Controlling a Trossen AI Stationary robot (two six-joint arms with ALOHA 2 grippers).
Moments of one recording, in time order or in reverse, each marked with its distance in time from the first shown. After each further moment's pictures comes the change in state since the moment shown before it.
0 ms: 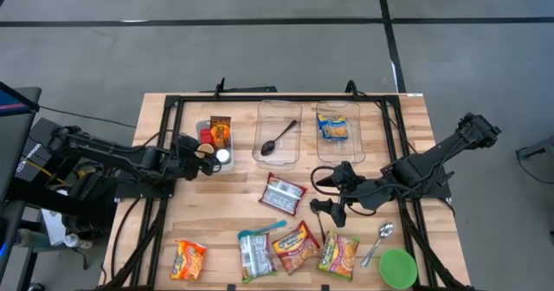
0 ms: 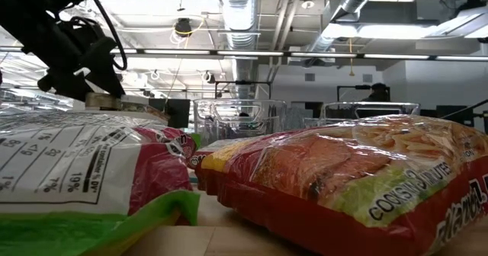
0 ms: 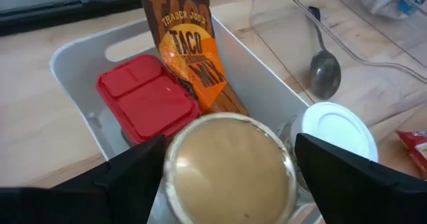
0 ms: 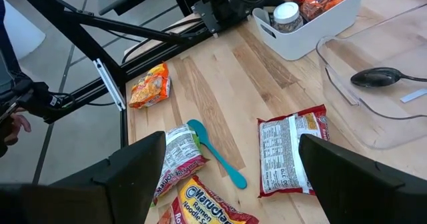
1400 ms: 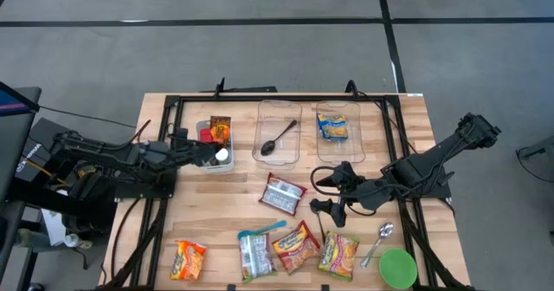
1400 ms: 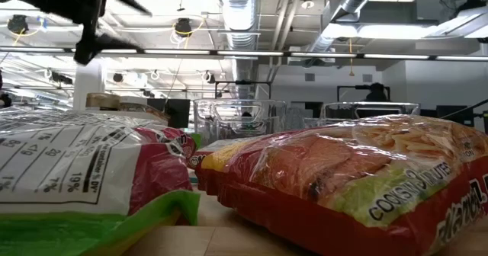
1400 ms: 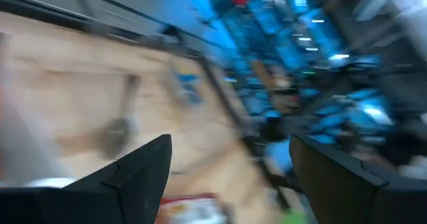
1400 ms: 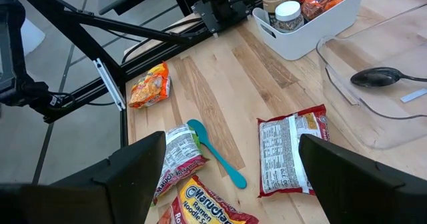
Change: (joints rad) left arm 0.000 -0.213 0.000 0.582 0.185 0.000; right arm 0.000 0.000 0.000 0.000 0.000 -0.002
